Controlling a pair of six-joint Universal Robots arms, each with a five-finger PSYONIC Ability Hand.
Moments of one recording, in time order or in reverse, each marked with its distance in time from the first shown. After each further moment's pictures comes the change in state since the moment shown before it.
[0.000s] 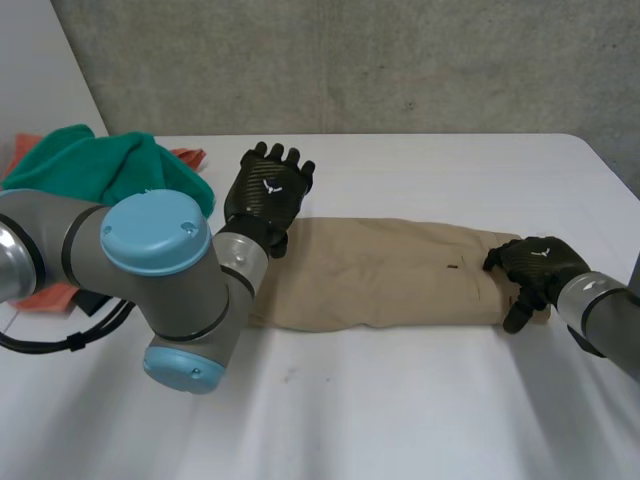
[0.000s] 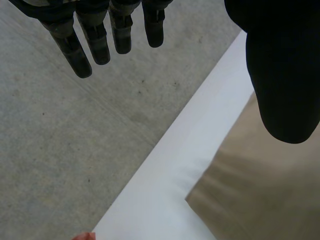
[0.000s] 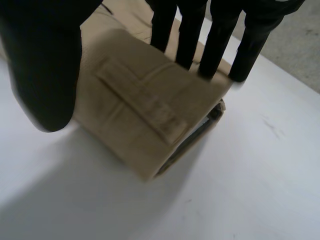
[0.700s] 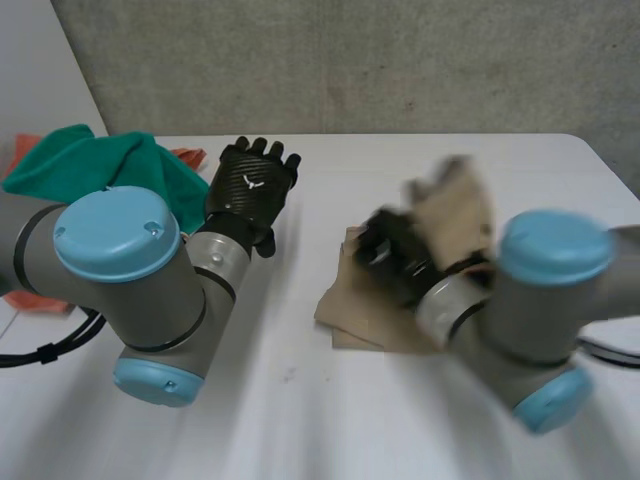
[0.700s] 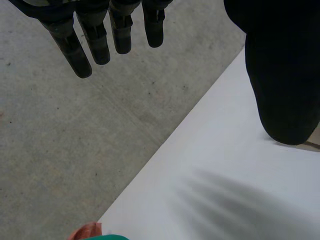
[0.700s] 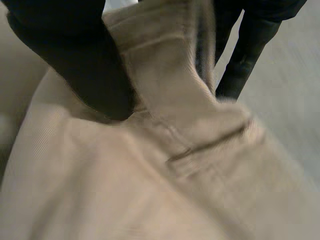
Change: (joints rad) left arm 0.016 0.121 -0.102 -0.005 -0.011 -0.060; right arm 0.453 0.073 -0.103 -0.221 -0.060 -0.729; left_hand 0.000 0.000 0.000 0.000 0.000; right_hand 0.381 0.448 0.479 0.483 0.416
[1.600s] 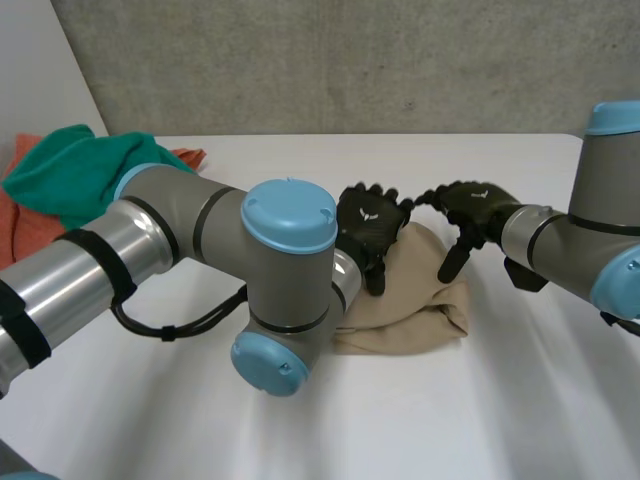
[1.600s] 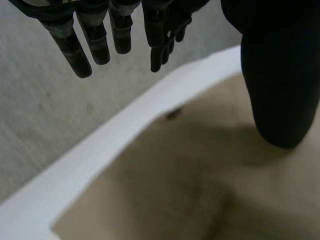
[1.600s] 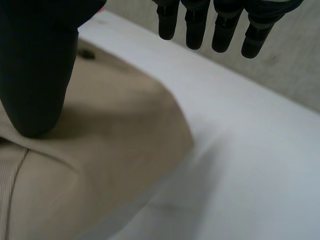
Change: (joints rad) left arm -0.211 -0.440 0.660 -0.441 0.038 -0.250; right arm -0.286 0.133 -0.451 0.557 -0.008 0.922; left_hand 0.000 0.000 0.000 0.000 0.000; right_hand -0.713 -0.767 -0.809 -0.817 -0.744
